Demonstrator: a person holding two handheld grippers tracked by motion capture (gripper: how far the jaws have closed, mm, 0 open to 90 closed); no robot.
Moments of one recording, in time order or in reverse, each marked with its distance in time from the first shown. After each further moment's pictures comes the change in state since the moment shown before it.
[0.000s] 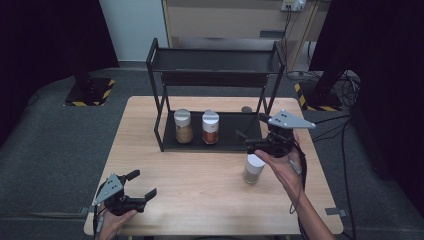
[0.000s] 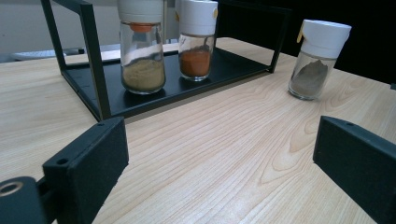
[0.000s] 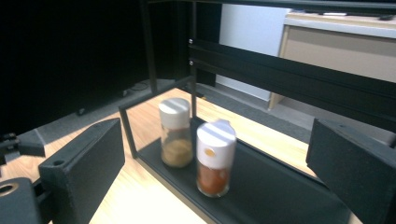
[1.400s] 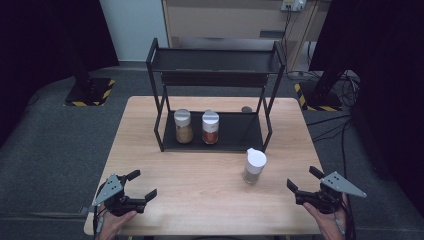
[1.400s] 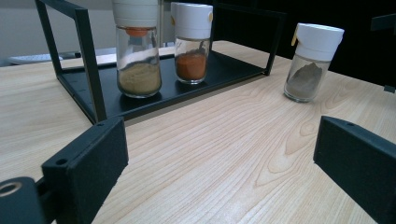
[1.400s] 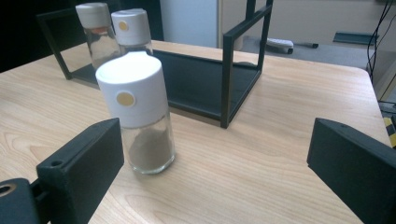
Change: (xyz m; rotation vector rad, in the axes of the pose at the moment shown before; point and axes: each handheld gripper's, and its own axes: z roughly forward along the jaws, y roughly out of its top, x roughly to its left) left arm 0.000 -0.001 -0.001 -0.013 -0.013 0.004; right arm -0.015 -0.153 -0.111 0.060 -0.212 0.104
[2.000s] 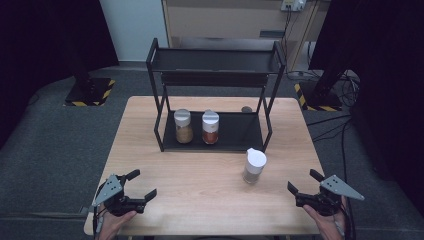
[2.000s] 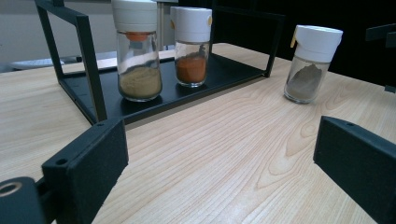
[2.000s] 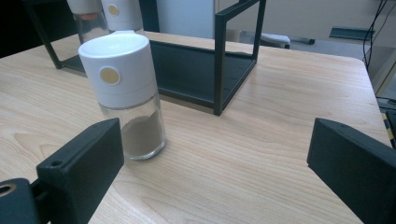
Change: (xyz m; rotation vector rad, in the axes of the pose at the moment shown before) left arm -0.001 0.000 -0.001 -0.010 0.001 0.015; right arm -0.004 -0.015 0.003 0.009 -0.012 -0.004
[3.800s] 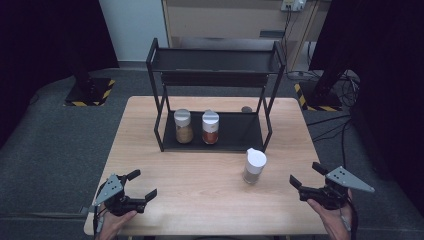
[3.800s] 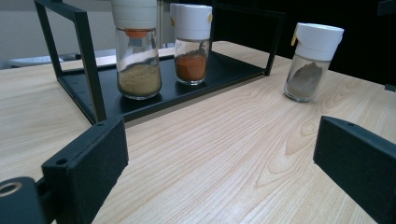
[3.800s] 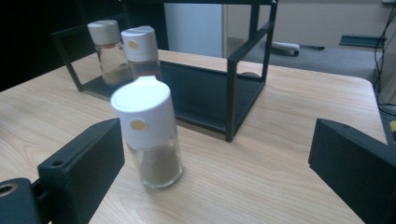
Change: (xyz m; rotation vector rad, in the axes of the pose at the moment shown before) left arm 0.001 0.000 0.001 0.008 -0.001 -0.007; right arm 0.001 0.043 -0.010 -0.015 0.041 0.017
